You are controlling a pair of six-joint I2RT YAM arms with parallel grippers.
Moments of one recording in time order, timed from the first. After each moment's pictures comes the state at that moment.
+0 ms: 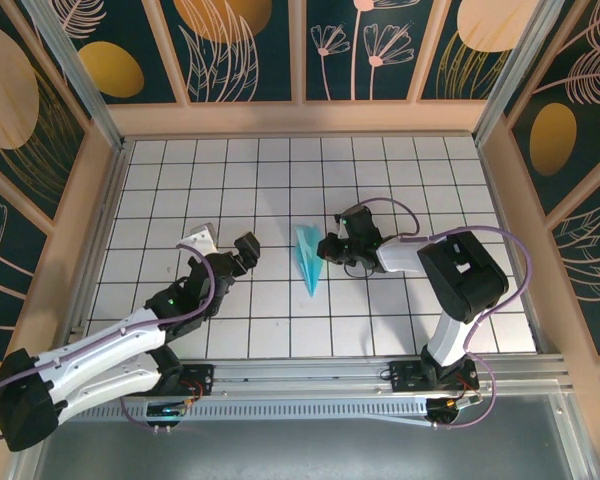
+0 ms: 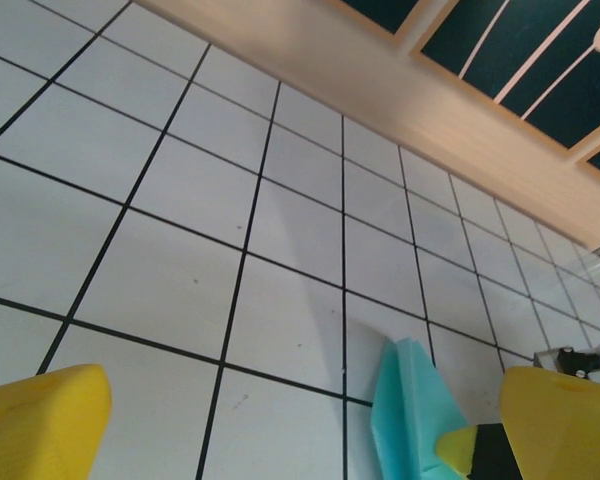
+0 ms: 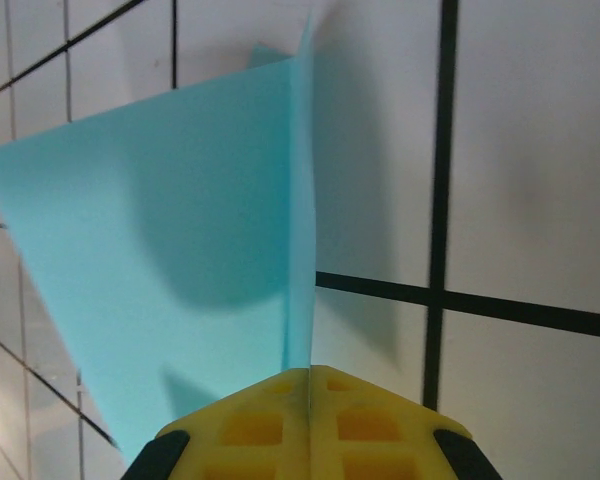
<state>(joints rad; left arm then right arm) -0.86 0.90 0.47 -0.04 -0.64 -0.88 0.56 1.75 0.77 0.15 -0.35 0.74</state>
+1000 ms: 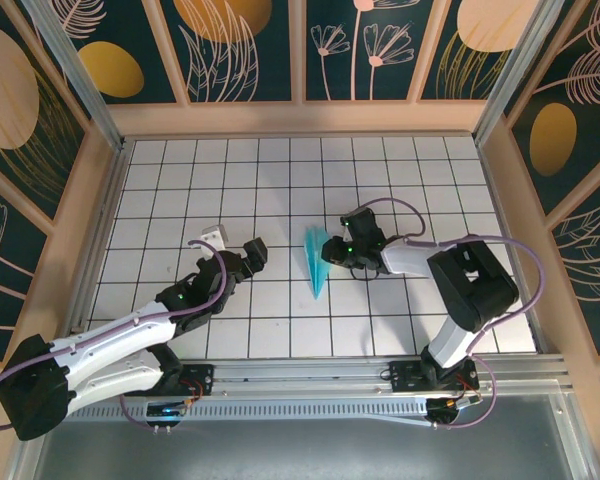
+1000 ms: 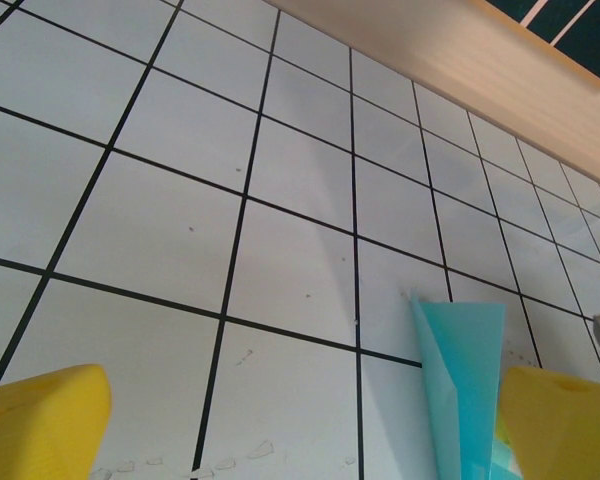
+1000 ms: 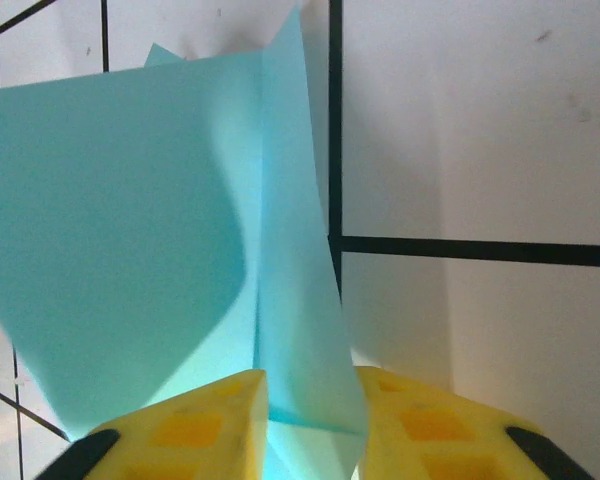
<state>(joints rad) -0.84 0.99 0.48 -0.03 -0.56 -0.88 0.56 1.66 0.75 0.00 -0.25 0.69</state>
